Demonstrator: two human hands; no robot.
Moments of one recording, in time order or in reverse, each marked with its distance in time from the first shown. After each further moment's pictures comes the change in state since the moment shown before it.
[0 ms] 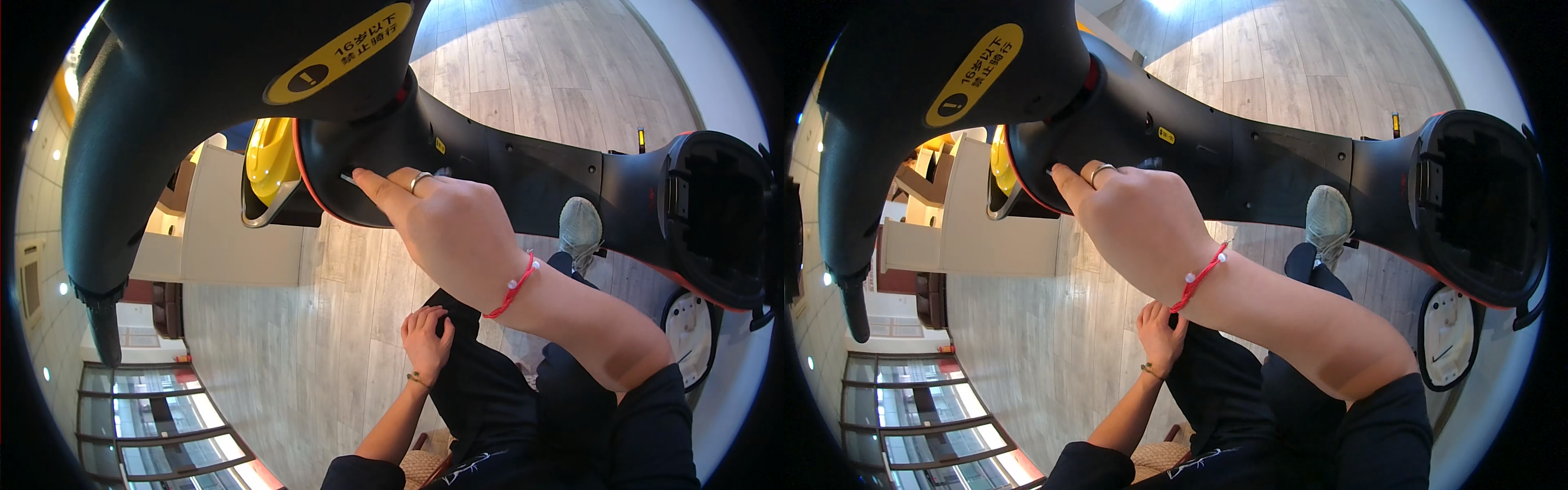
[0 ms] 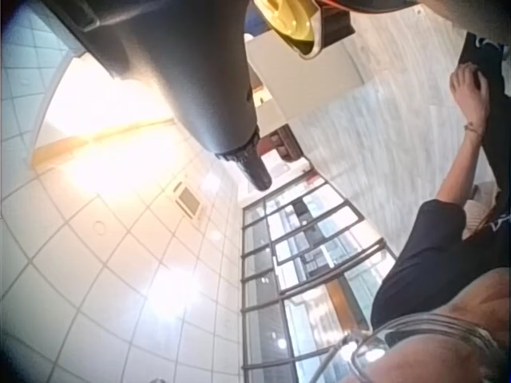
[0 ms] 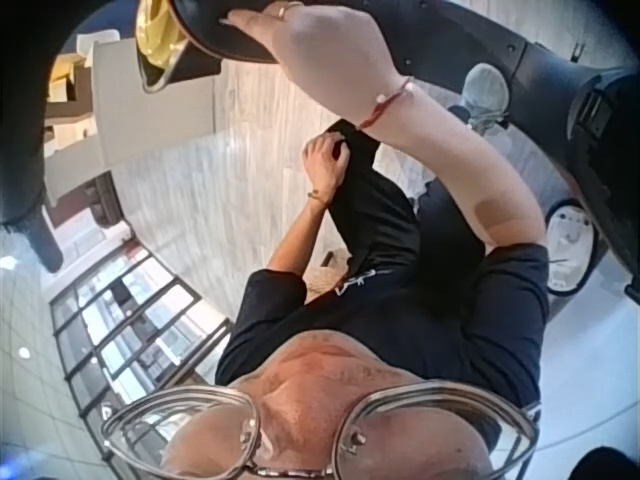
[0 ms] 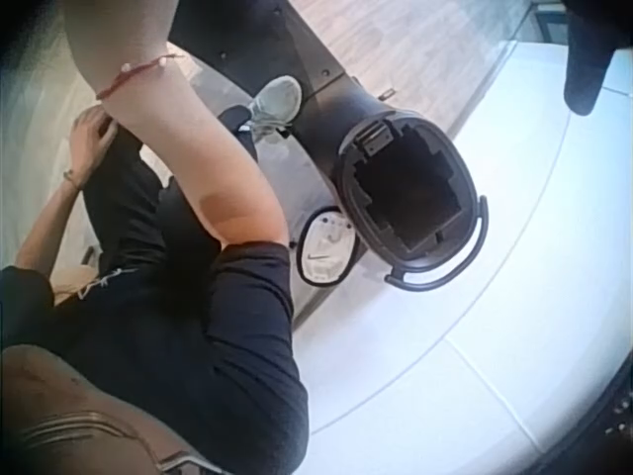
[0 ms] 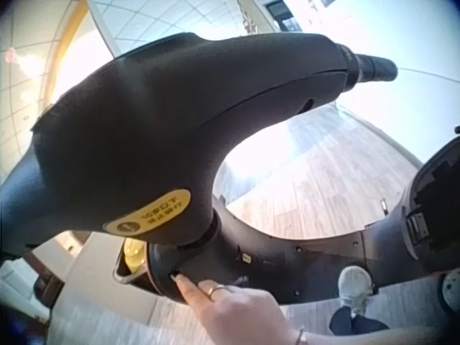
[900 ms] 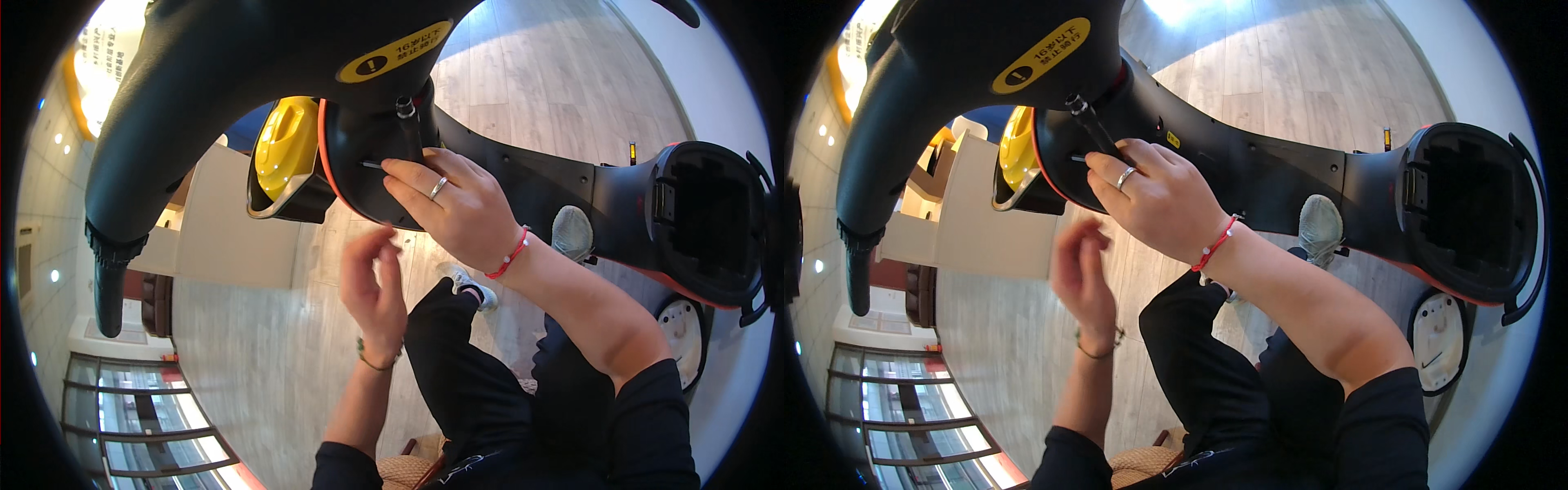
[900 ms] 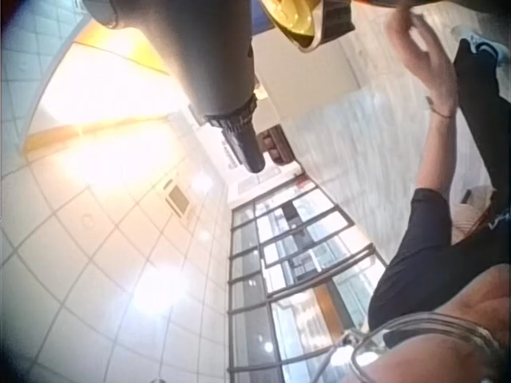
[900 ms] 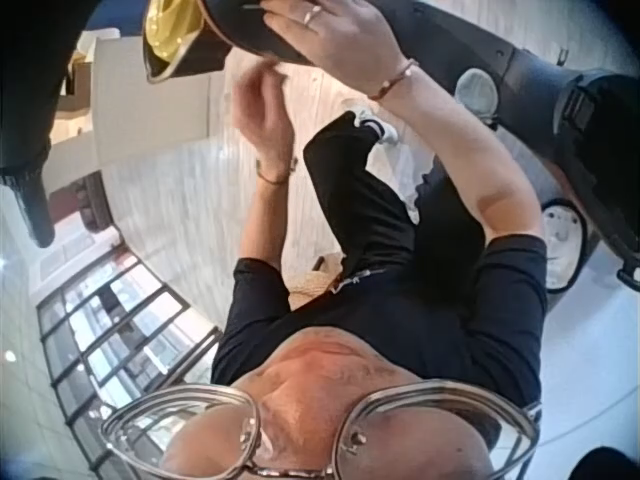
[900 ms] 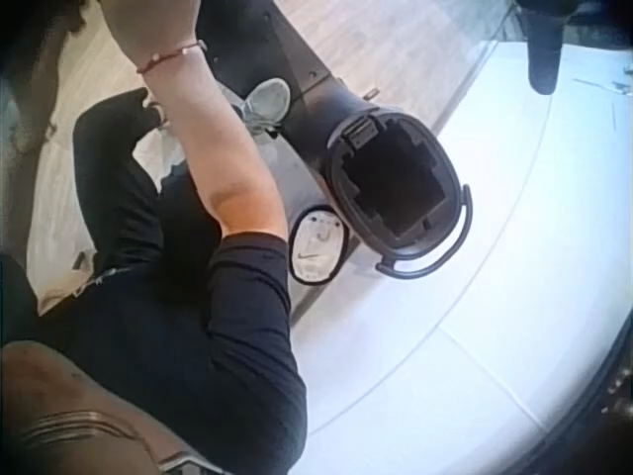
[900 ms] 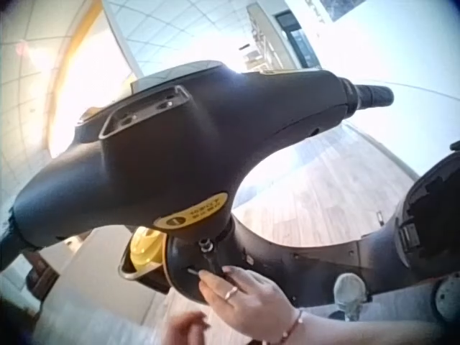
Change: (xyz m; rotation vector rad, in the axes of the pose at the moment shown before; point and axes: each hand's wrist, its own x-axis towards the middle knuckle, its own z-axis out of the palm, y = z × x) left_hand 0.113 0.078 -0.131 -0.822 0.390 0.240; right_hand 0.000 0.025 0.017 -0.099 0.320 -0.362
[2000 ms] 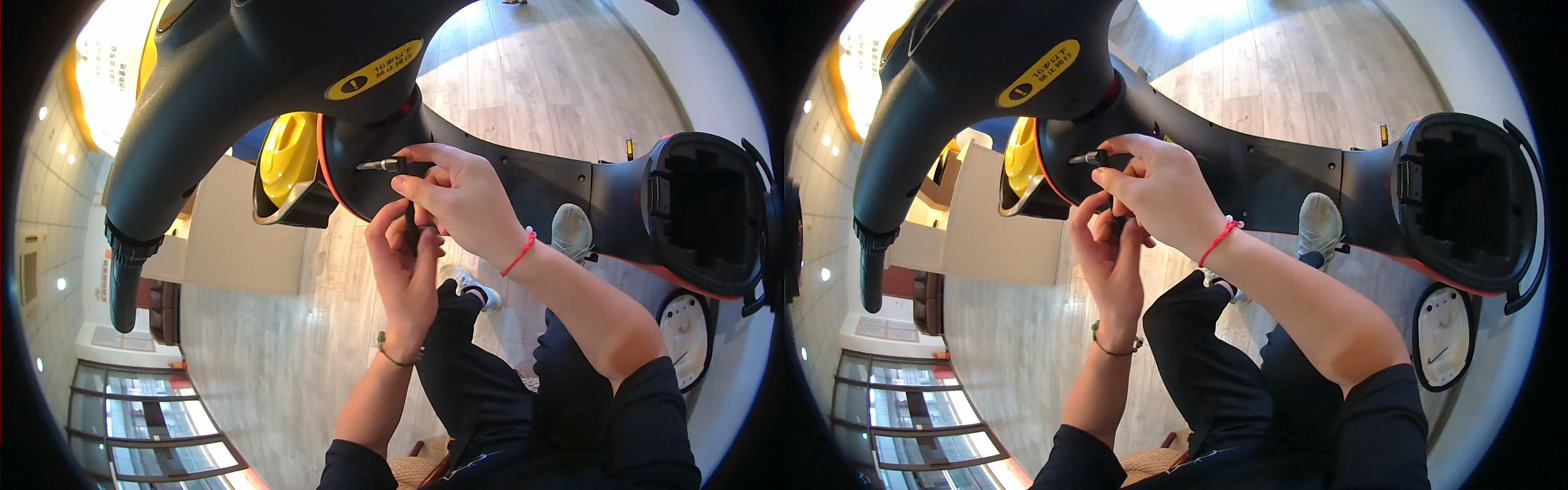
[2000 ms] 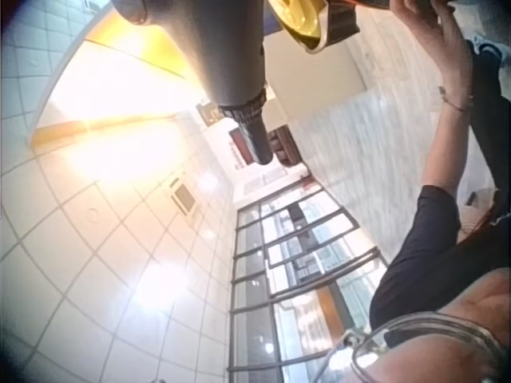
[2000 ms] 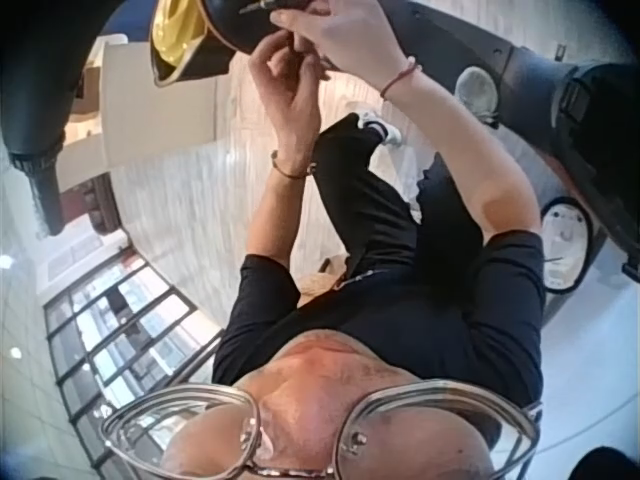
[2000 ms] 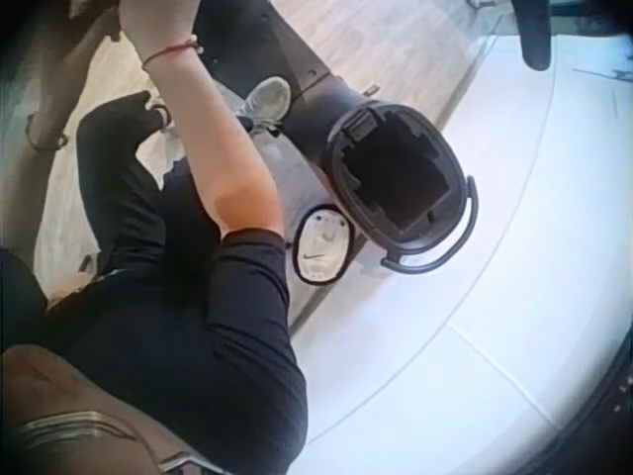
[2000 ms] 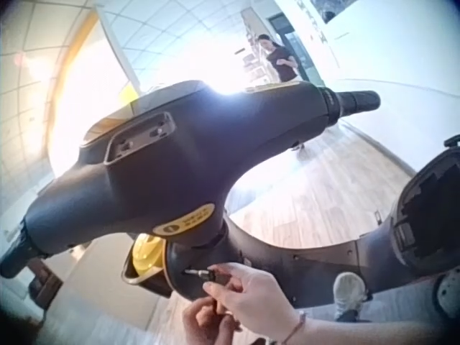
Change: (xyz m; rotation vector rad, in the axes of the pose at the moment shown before) left_hand 0.006 0.026 0.033 -0.317 -0.104 -0.164; right_hand 0.027 -0.013 -0.032 1.019 -0.235 1.148
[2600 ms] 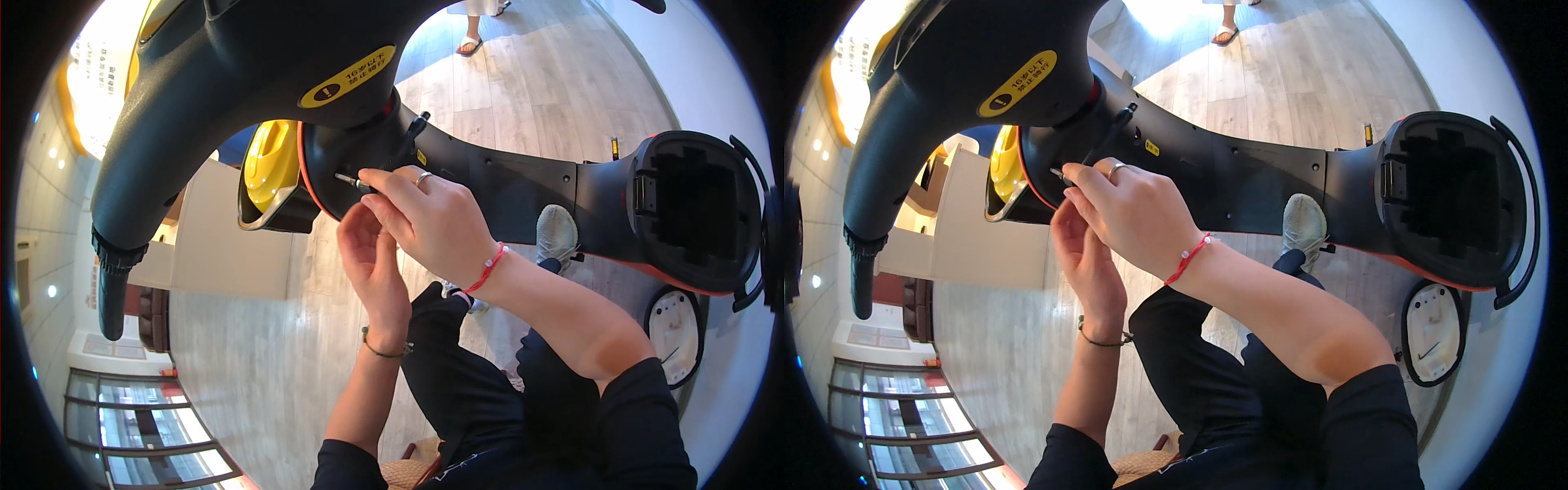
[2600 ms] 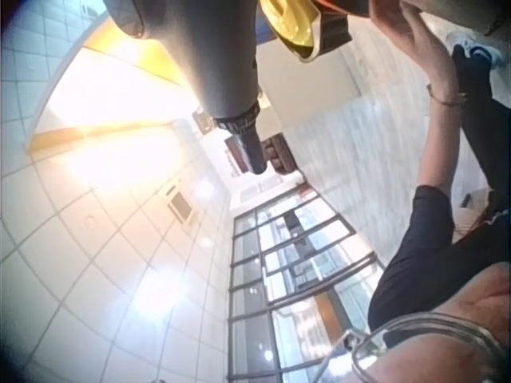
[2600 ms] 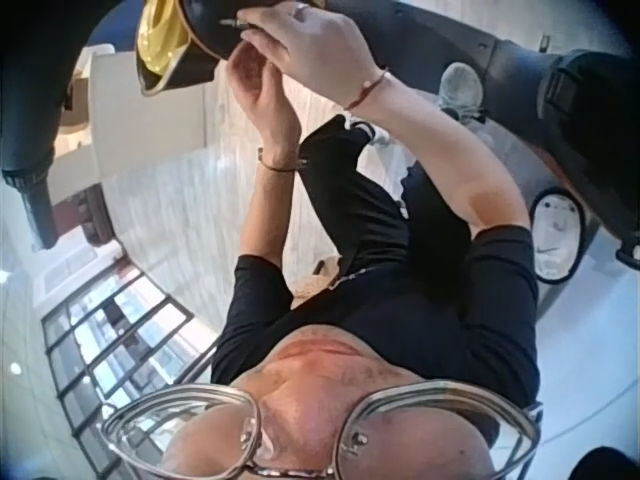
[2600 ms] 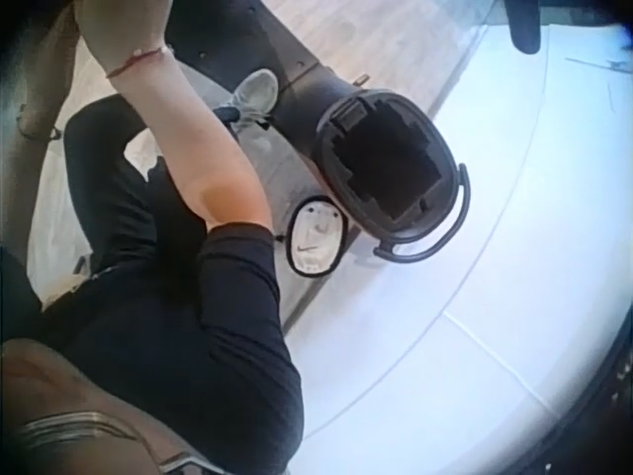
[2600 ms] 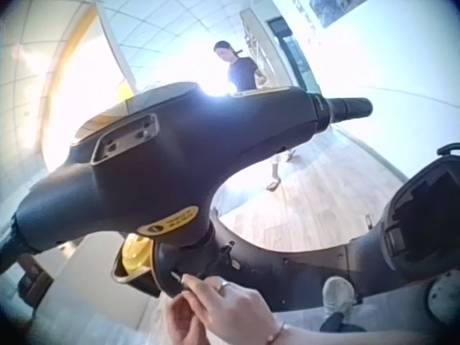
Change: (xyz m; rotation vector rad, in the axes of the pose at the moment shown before) left_hand 0.008 -0.016 -0.006 -0.093 0.143 -0.037; right_hand -0.002 0.029 0.009 -0.736 0.202 -0.769
